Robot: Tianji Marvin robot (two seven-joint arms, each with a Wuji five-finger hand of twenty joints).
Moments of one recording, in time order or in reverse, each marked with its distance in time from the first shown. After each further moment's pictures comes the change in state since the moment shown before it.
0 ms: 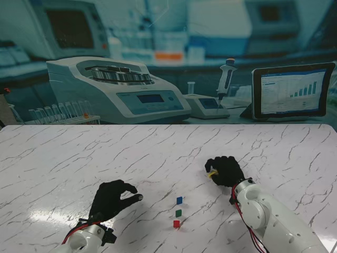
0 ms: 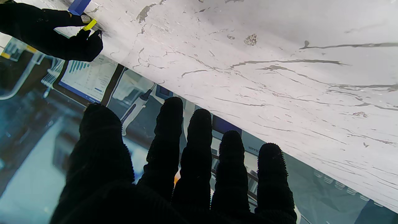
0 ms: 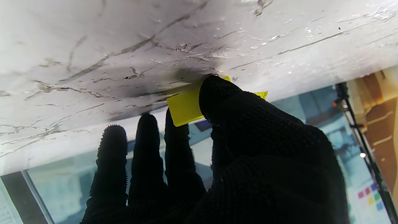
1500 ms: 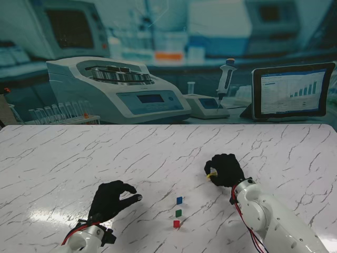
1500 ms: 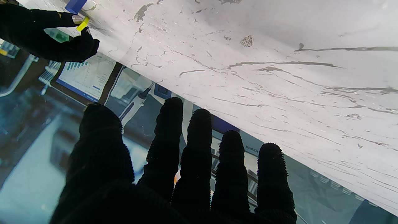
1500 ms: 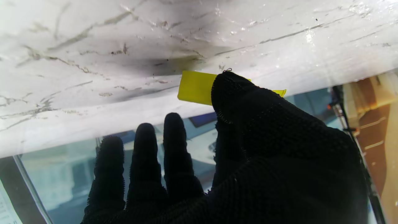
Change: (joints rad) left arm 0.003 -0.002 -0.002 0.008 -0.009 -0.004 0.013; right arm -0.046 0.008 0.037 -0.088 -0.058 0.023 0.024; left_hand 0.000 0.000 0.000 0.000 0.000 0.000 -0.009 0.000 0.000 0.000 0.000 0.000 0.000 0.000 0.000 0.009 0.000 0.000 0.000 0.001; right_hand -0.131 -0.027 0.046 0.040 0.136 -0.115 0.011 -0.026 -0.106 -0.001 -0.092 -0.068 -0.094 -0.003 -0.046 -0.014 -0.102 0.000 -0.116 0.022
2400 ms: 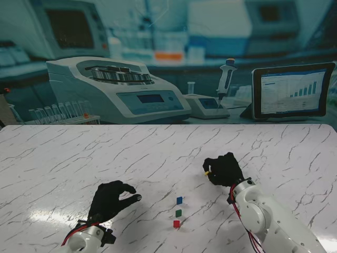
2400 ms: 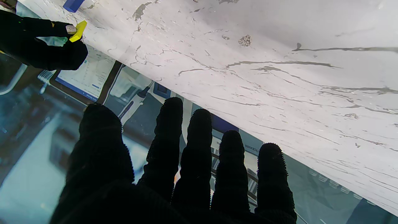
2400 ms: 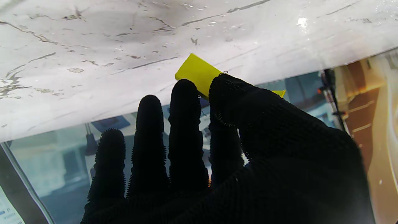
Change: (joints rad) left arm 0.001 -0.001 -0.001 0.006 -0.001 -0.004 0.012; right arm -0.038 -0.003 0.018 -0.064 0.004 -0.006 -0.037; left_hand 0.000 0.000 0.000 0.000 0.000 0.000 0.000 0.000 0.000 0.000 0.000 0.000 0.000 0.000 0.001 0.002 0.000 0.000 0.000 0.001; right_hand -0.004 0.000 0.015 0.084 0.008 0.104 0.018 0.010 0.513 -0.137 0.211 0.067 0.321 -0.057 0.215 0.091 0.049 0.000 0.180 0.018
